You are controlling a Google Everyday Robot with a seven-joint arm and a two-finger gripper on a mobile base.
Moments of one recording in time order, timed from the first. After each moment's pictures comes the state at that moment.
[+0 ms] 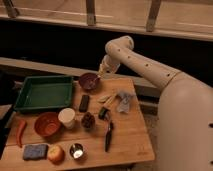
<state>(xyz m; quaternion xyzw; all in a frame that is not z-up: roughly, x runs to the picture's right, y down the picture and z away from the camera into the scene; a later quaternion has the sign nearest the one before) 0.019 -0.111 0.861 -0.22 0.00 0.66 0.72</state>
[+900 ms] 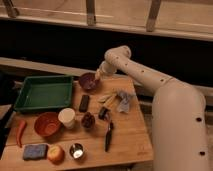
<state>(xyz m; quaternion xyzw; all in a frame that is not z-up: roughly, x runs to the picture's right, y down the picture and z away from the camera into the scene) -0.002 -0.077 0.910 -0.21 -0.02 0.66 0.72</state>
